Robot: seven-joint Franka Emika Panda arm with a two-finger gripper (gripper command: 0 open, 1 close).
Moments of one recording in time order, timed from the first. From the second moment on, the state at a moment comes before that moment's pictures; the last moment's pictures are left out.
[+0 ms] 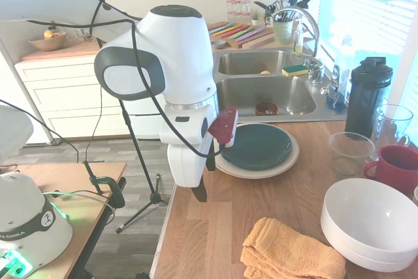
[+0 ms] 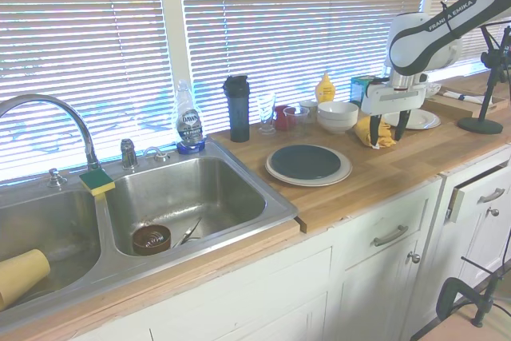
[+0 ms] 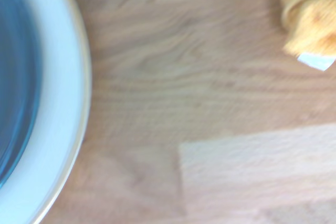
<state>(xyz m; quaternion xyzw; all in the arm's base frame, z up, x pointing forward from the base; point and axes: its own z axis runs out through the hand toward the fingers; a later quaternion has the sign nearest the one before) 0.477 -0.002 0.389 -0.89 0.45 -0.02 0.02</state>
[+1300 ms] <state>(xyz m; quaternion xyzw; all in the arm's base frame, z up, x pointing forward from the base) 0.575 -0.154 0.419 -0.85 0.52 0.01 0.02</state>
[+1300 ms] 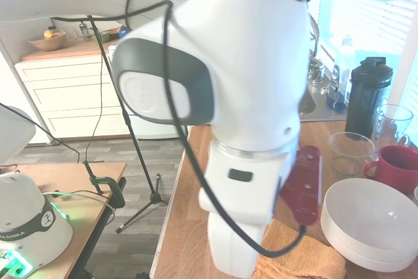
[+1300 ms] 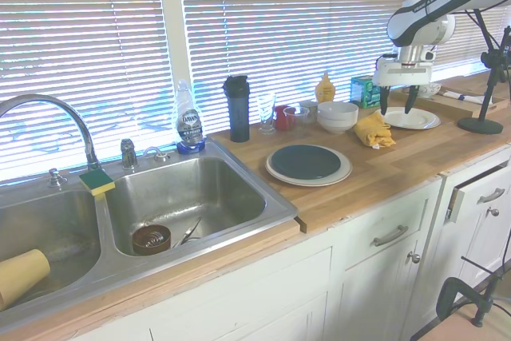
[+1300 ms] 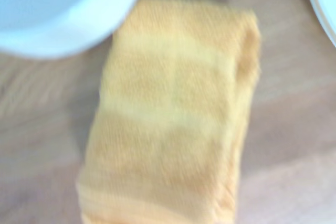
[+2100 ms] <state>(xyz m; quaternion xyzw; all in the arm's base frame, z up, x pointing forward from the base) 0.624 -0.184 0.362 -0.80 0.58 0.08 0.08</state>
